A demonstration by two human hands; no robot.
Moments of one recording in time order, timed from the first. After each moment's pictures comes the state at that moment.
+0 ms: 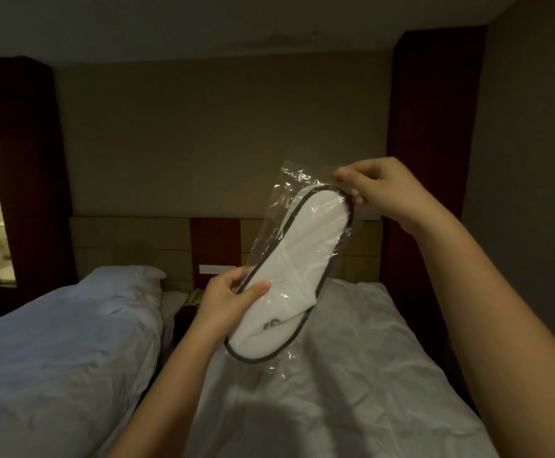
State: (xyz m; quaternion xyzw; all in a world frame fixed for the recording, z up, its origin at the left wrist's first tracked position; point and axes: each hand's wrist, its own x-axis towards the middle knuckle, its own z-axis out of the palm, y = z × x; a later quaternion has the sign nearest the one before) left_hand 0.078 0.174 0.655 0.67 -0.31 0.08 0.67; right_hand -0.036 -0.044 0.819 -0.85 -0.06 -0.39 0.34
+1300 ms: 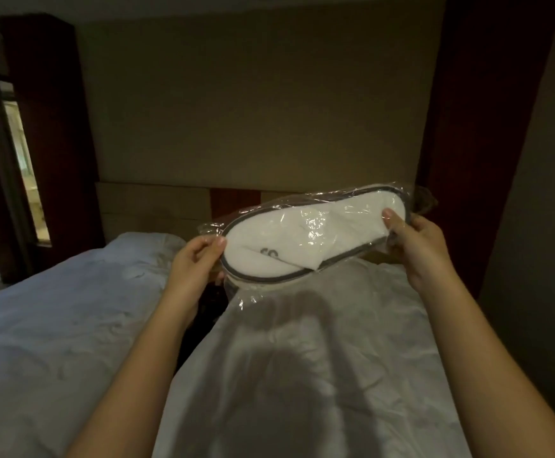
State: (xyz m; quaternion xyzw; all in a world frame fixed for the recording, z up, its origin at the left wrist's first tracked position) left_hand 0.147 0.205 0.640 0.62 -0.21 0.13 0.75; right_hand 0.050 -0.098 0.697 -0.61 0.03 -0.37 0.70
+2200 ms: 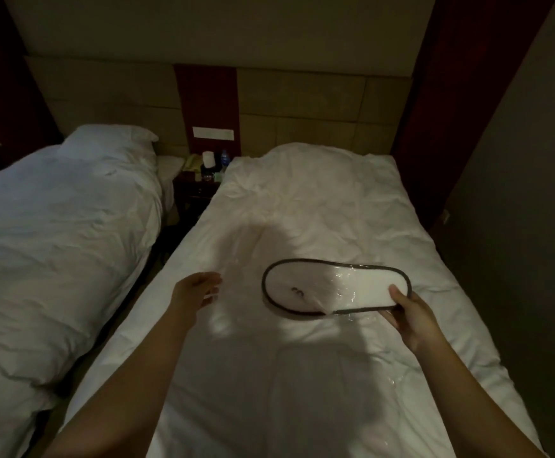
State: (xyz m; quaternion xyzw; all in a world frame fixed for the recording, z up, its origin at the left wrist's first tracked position) left_hand 0.132 0.215 0.379 0.70 0.06 -0.12 0.70; right_hand -0.045 -0.141 0.391 -0.48 0.34 -0.17 0.79
